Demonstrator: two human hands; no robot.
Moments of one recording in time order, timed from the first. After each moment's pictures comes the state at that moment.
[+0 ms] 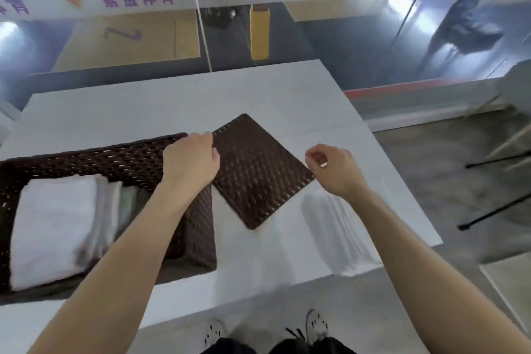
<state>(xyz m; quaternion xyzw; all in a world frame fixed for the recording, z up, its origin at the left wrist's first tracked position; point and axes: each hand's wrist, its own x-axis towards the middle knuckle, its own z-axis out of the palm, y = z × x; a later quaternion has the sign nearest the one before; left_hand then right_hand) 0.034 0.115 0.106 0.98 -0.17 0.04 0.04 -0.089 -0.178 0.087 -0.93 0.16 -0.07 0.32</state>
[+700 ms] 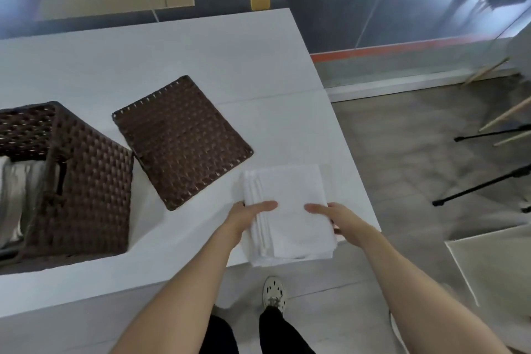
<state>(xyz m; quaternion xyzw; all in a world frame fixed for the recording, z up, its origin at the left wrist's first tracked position) -0.125 -0.147 -0.112 0.67 0.20 -0.46 0.54 -0.220 -0.409 -0.076 -0.67 0.34 0.30 0.59</state>
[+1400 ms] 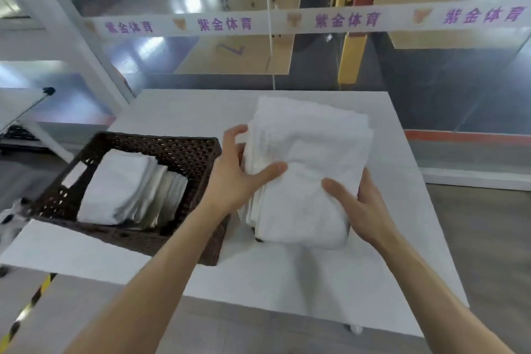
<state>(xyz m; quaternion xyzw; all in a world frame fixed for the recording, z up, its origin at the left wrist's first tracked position) -0.083 0.017 0.174 0.85 -0.04 0.04 0.52 -0.122 -0.241 0.133 -0.79 0.05 0.00 0.61</state>
